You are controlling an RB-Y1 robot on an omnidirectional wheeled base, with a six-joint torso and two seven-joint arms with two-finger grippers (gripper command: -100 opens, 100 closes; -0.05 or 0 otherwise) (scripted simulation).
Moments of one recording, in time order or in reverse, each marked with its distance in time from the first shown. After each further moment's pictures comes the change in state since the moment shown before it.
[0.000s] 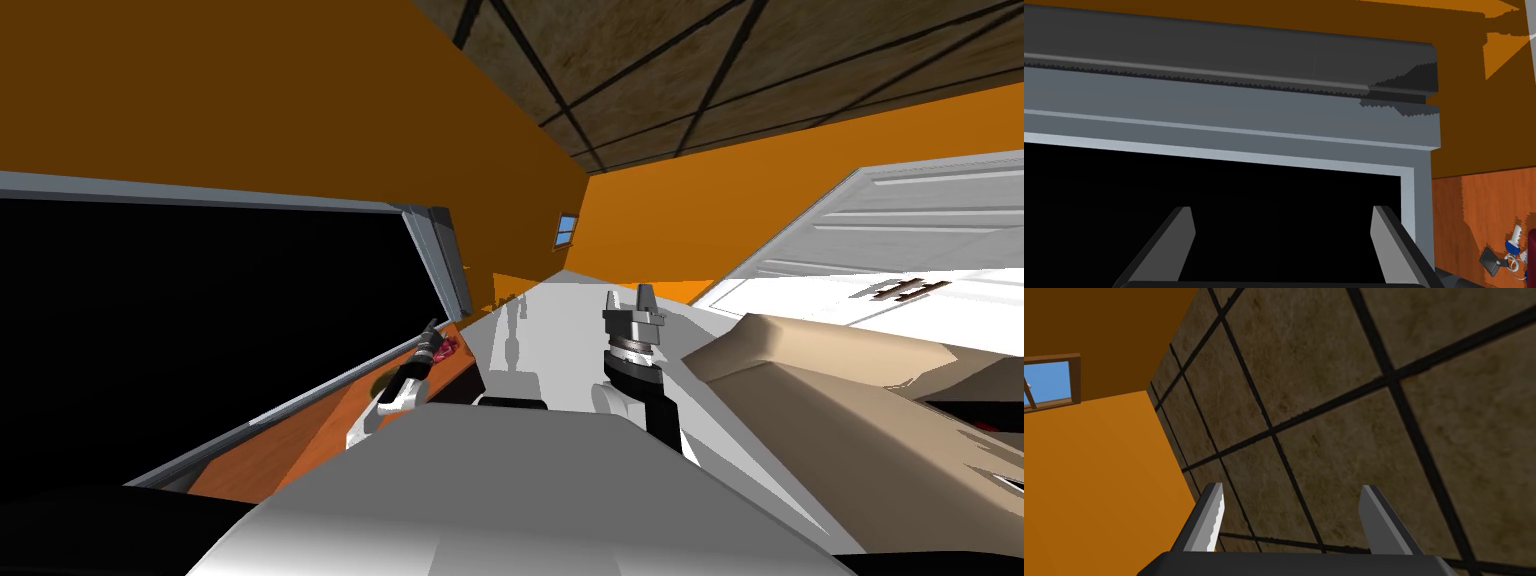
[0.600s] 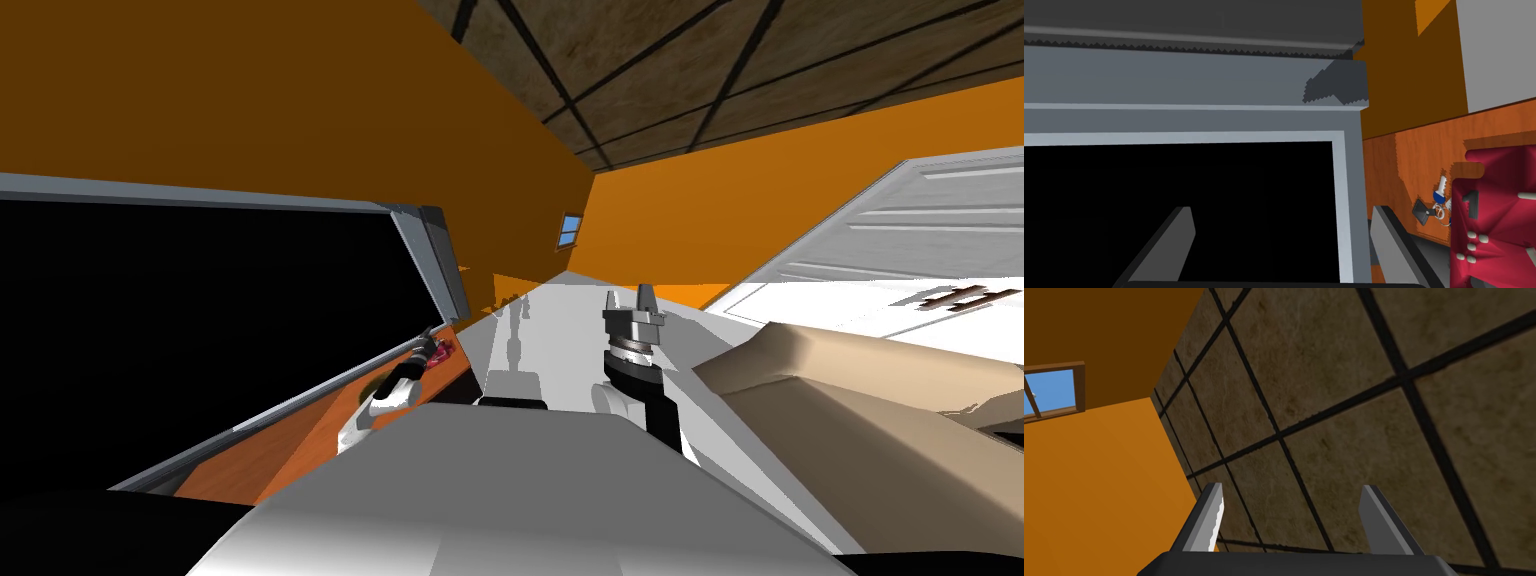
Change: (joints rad) left arm -0.041 0.051 0.049 0.138 0.041 0.133 -0.001; right arm 0.000 0.000 0.000 0.000 0.000 0.000 0.000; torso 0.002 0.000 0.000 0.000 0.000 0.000
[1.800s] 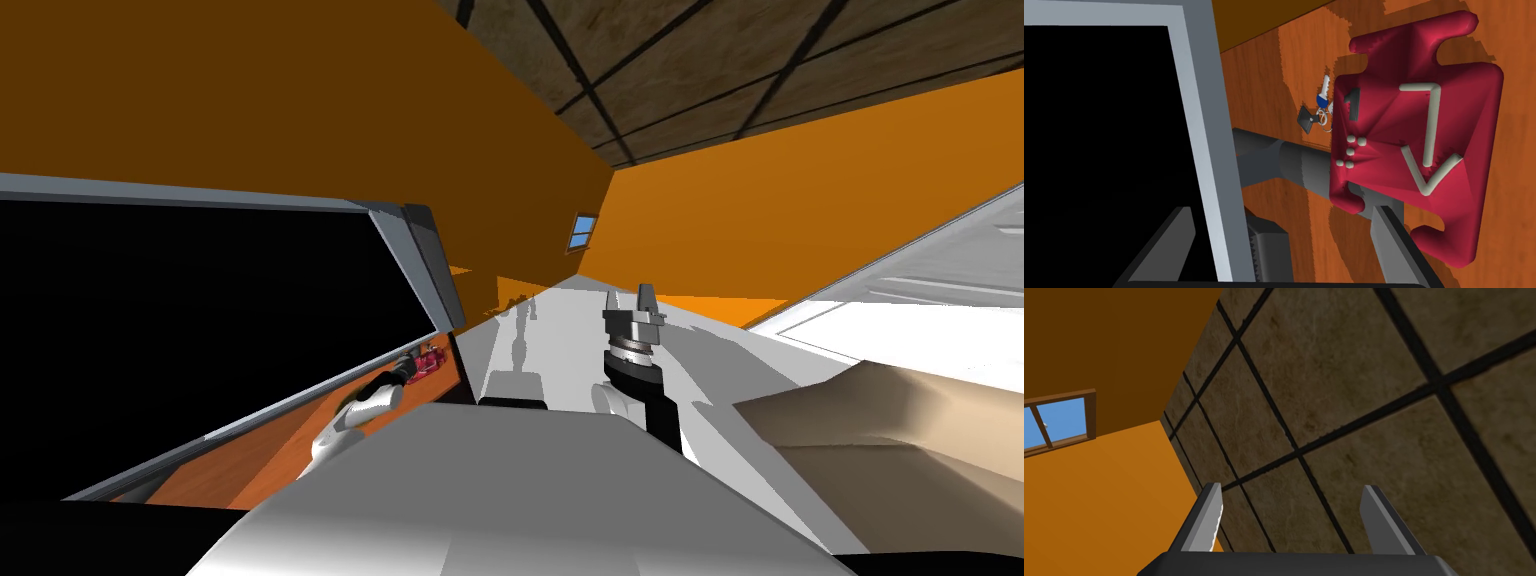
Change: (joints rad) left arm -0.075 0.091 0.104 0.319 0.062 0.221 0.011; right arm 0.000 0.000 0.000 0.000 0.000 0.000 0.000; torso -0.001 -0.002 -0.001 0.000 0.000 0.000
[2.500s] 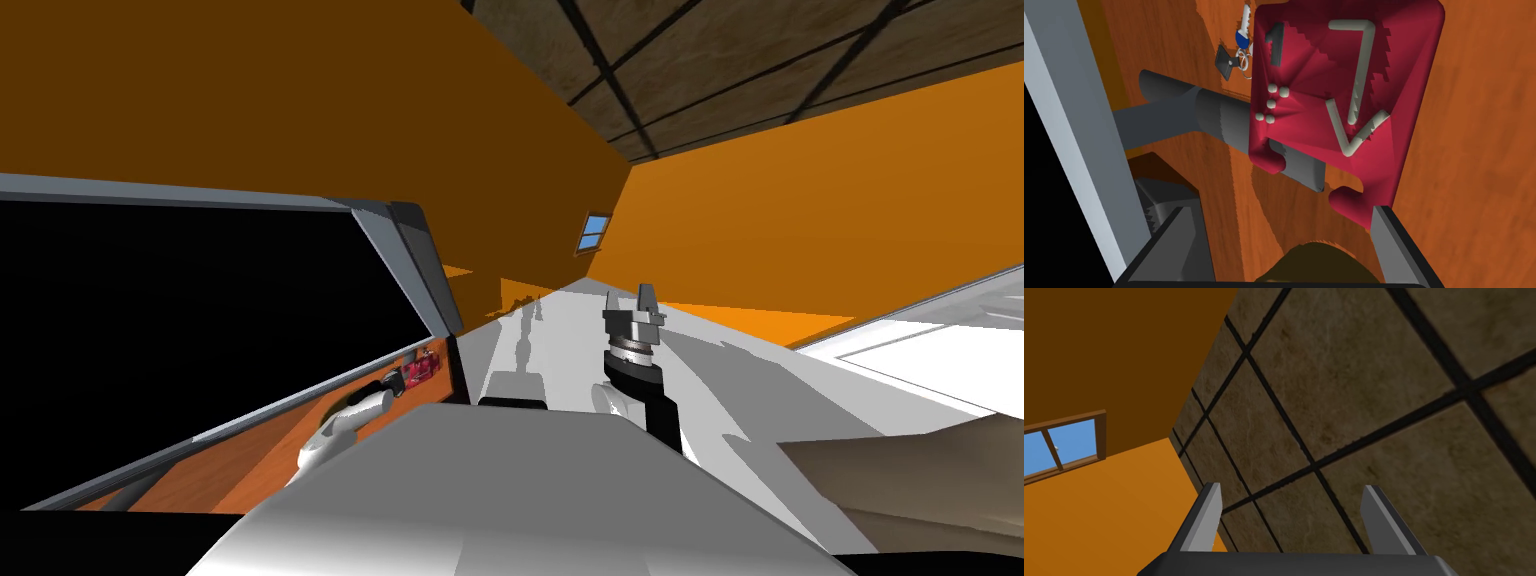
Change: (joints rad) left arm -0.052 0.014 0.085 0.191 0.002 0.145 0.004; right arm 0.000 0.000 0.000 0.000 0.000 0.000 0.000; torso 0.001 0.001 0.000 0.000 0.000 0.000
